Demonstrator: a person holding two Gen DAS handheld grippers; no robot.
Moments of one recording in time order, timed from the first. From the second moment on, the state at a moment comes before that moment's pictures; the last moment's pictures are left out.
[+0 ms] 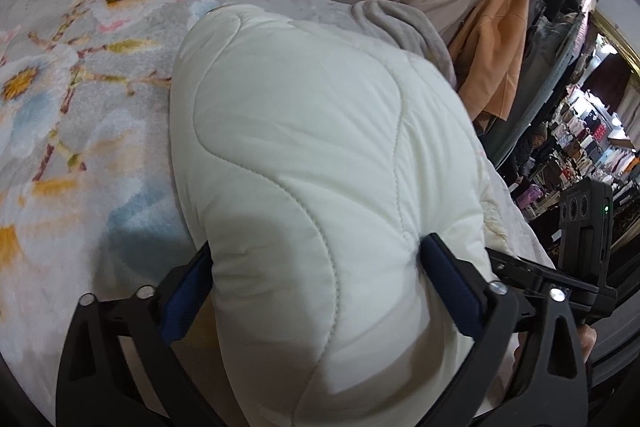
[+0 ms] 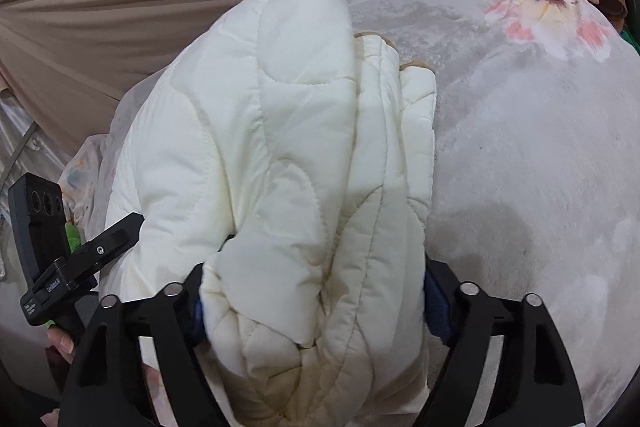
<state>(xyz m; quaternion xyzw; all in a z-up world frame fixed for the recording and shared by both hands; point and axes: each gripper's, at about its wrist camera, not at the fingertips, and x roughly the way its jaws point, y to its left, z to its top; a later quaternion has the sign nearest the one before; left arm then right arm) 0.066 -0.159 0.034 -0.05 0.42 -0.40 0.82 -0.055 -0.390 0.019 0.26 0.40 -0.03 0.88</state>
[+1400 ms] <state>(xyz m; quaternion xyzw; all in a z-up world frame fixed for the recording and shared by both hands) 0.207 -0.040 0.074 0.08 0.33 -0.18 0.92 0.154 -0.214 0.082 0.03 0.34 -0.01 0.94</state>
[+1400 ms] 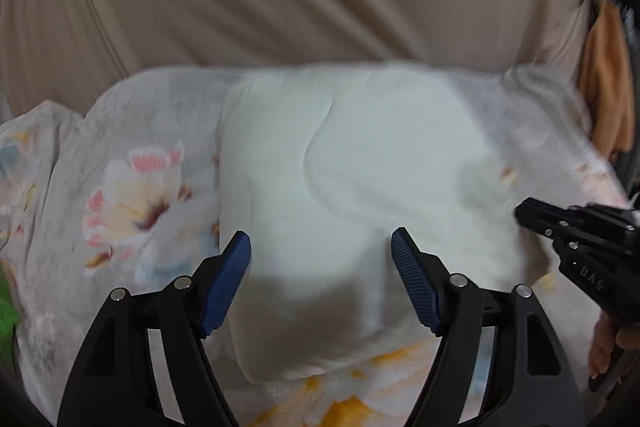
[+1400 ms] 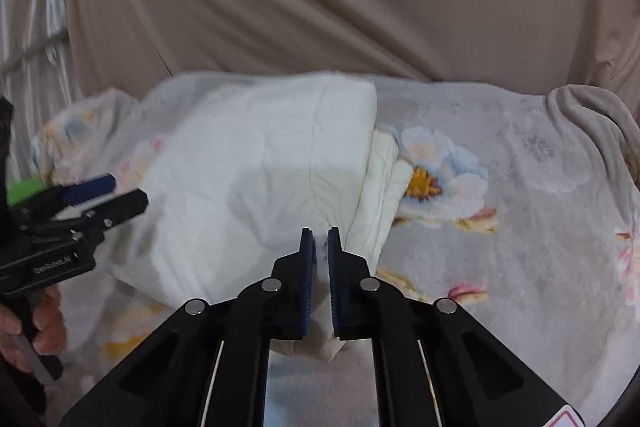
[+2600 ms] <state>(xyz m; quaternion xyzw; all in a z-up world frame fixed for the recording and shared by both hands) 0.091 -0.027 0.019 0.06 0.28 -0.06 0.95 0.051 -0.181 0.001 0.06 0.35 -0.08 0.93</state>
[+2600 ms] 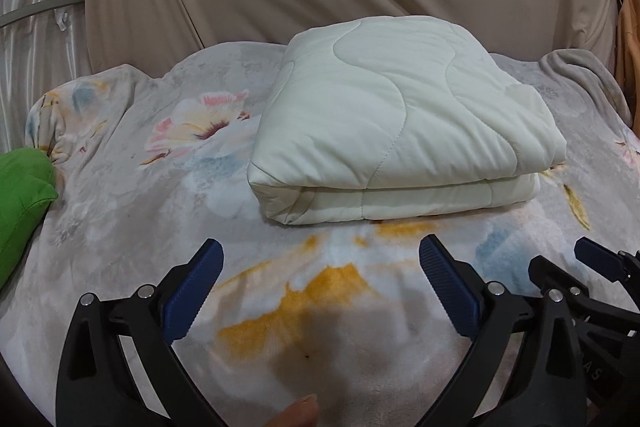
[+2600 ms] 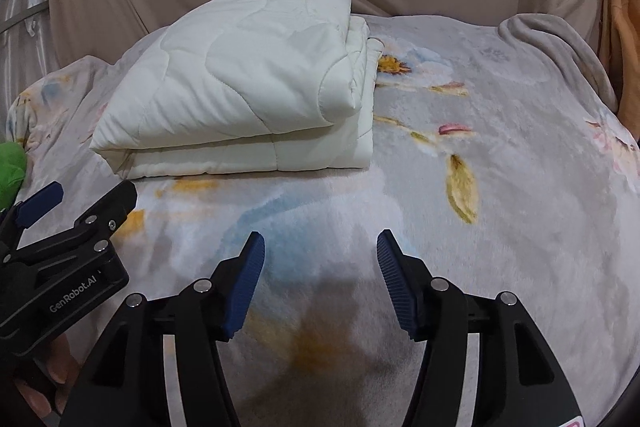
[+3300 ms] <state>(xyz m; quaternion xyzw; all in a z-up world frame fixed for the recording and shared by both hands) 0.092 -0.033 0.015 0.09 0.29 -0.05 0.95 0.052 -0.171 -0.001 0.04 0.34 -0.09 0.93</state>
